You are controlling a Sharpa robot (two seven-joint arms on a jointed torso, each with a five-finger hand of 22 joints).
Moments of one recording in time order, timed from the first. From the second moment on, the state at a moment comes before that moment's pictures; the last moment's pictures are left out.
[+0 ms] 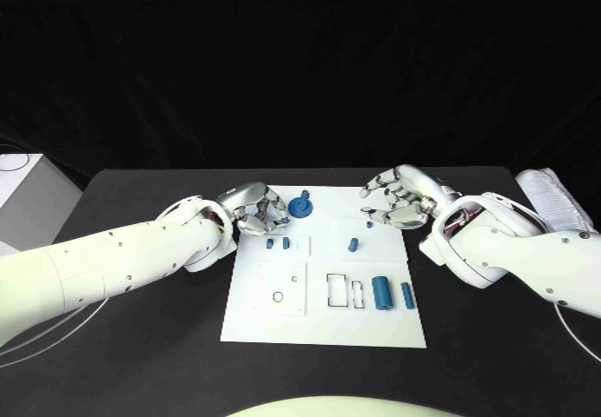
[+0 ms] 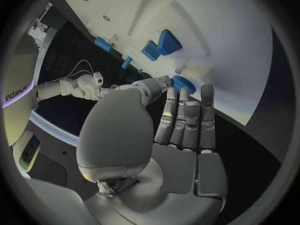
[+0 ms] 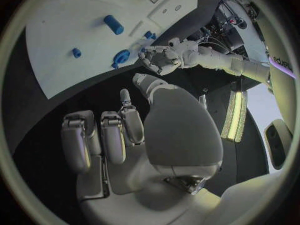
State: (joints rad) left arm 1.19 -0.68 -0.15 1.22 -1.14 -0.39 0.23; left_hand 1.38 -0.27 0.70 0.09 0.10 1.06 0.13 0.19 0.46 0.86 0.14 0.55 0.20 0.99 0.08 1.51 0.64 0.17 0.81 0.17 1.03 0.90; right arm 1.29 -0.90 -0.16 1.66 -1.16 -0.54 -0.10; right_hand 1.35 -0.25 0.44 0.19 0.33 0.91 0.15 0.28 0.27 1.40 0.07 1.37 1.31 1.47 0.00 1.56 1.31 0.01 1.47 0.10 1.56 1.31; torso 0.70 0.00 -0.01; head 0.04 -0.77
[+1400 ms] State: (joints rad) left arm 1.19 -0.68 -0.15 1.22 -1.16 -0.35 0.19; left_hand 1.39 -0.26 0.70 0.08 0.10 1.08 0.13 0.20 0.46 0.85 0.13 0.58 0.21 1.00 0.07 1.51 0.63 0.17 0.81 0.17 1.04 0.90; right arm 1.29 -0.90 -0.16 1.66 -1.16 -0.54 -0.10; right_hand 1.35 -0.25 0.44 0.19 0.33 0.91 0.15 0.28 0.27 1.40 0.07 1.37 1.31 1.47 0.00 1.56 1.31 0.01 1.47 0.10 1.56 1.31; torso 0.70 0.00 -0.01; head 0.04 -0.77
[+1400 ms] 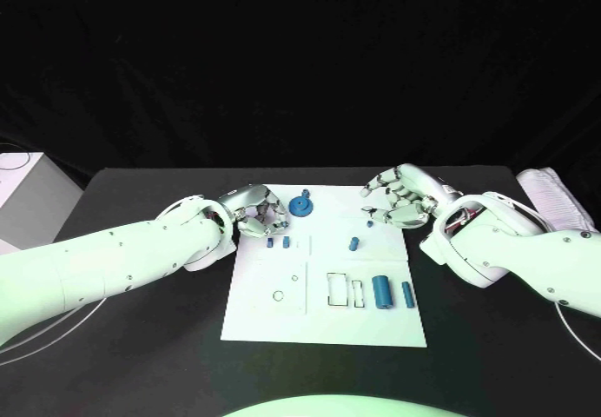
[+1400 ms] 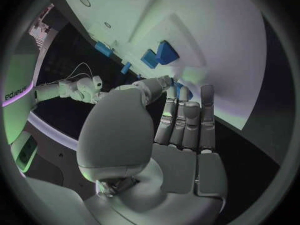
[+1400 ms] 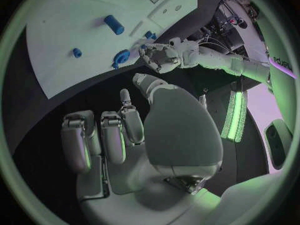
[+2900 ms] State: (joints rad) left arm 1.19 -0.68 -0.15 1.22 -1.21 -0.32 0.11; left_hand 1.40 -0.25 0.71 0.07 0.10 1.08 0.13 0.19 0.46 0.85 0.13 0.59 0.22 0.99 0.07 1.51 0.62 0.17 0.81 0.17 1.04 0.91; right arm 1.29 -0.90 -0.16 1.66 -1.16 -0.54 -0.10; right_hand 1.35 -0.25 0.44 0.19 0.33 0.91 0.15 0.28 0.27 1.40 0.07 1.37 1.31 1.47 0.00 1.56 1.31 0.01 1.47 0.10 1.56 1.31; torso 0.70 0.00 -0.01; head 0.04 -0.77
